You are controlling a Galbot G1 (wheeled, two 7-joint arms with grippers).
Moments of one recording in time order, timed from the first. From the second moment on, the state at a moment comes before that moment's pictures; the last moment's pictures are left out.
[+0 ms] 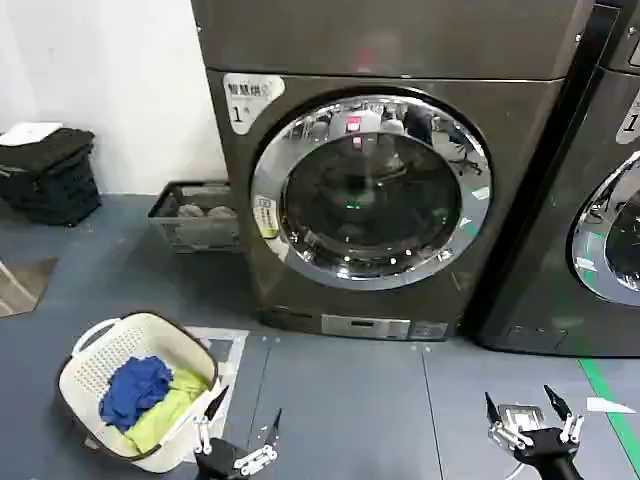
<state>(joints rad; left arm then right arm) 1.93 -1.47 -0.53 -2.19 0.11 -0.32 0.18 -1.86 1.17 0.80 2.28 0.32 -0.05 -0.04</state>
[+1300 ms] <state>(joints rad) 1.94 -1.48 -0.53 -2.19 0.13 -0.32 0.18 -0.89 0.77 0.13 1.92 0.63 -0.11 -0.08</state>
